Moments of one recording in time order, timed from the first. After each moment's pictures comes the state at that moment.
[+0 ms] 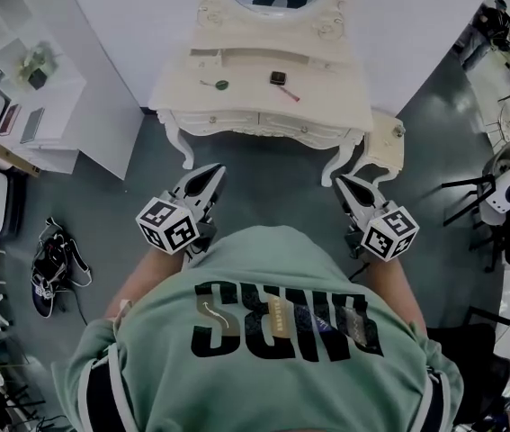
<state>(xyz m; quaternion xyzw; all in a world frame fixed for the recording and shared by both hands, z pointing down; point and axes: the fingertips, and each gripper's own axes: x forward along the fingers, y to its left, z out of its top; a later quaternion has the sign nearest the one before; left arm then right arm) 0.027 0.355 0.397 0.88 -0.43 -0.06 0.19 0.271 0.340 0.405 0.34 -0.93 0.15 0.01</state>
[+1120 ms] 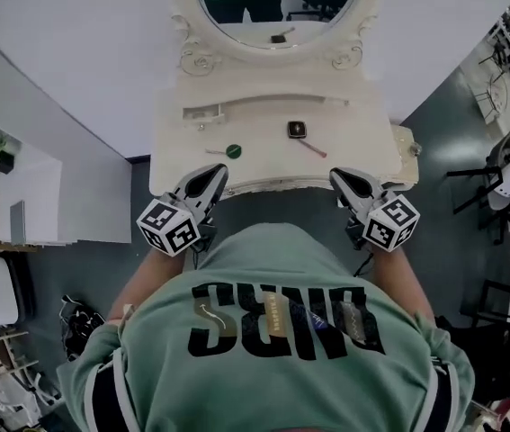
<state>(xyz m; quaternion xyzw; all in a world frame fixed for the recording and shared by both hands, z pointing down) -0.103 0.046 0.400 0.92 -0.33 -0.04 0.20 0.122 0.070 0.402 0.39 -0.91 0.16 0.02</state>
